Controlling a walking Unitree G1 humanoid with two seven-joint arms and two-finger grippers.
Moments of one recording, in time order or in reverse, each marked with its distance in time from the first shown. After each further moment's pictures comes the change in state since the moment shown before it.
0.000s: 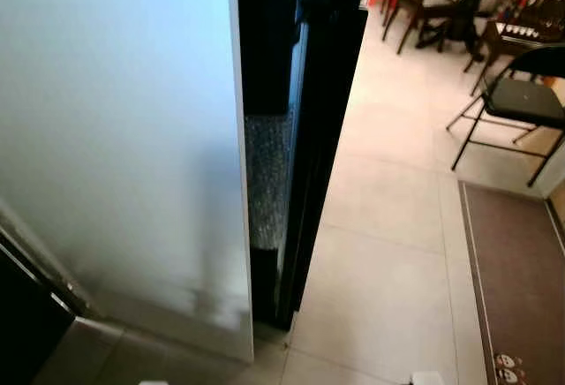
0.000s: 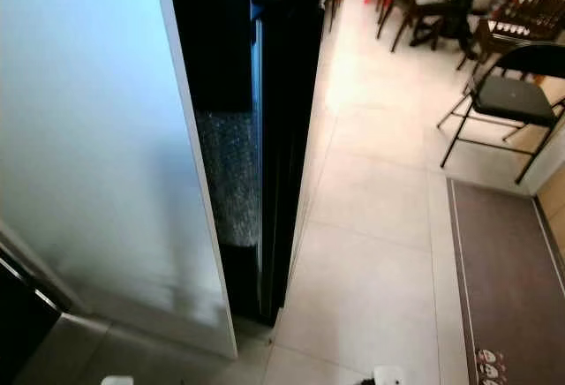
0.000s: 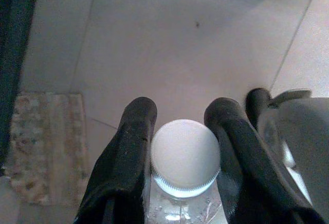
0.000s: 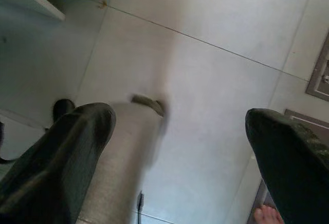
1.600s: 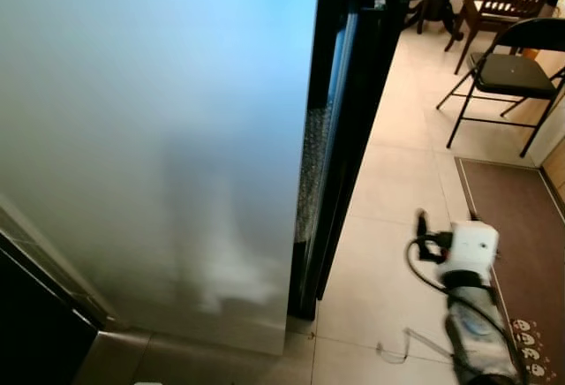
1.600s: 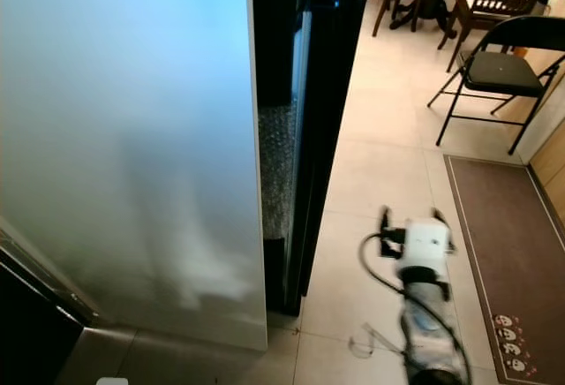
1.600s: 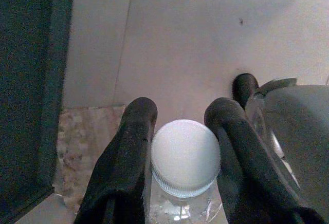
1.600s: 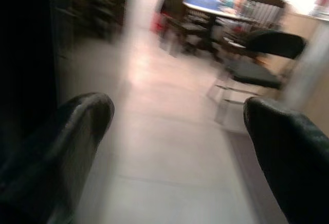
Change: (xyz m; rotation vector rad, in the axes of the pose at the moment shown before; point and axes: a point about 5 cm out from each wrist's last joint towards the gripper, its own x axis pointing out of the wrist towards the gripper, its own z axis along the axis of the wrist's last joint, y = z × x) left arm 0.000 0.007 -0.001 0.009 -0.001 -0.002; right arm -0.080 0.004 0.225 -0.050 -1.187 -0.160
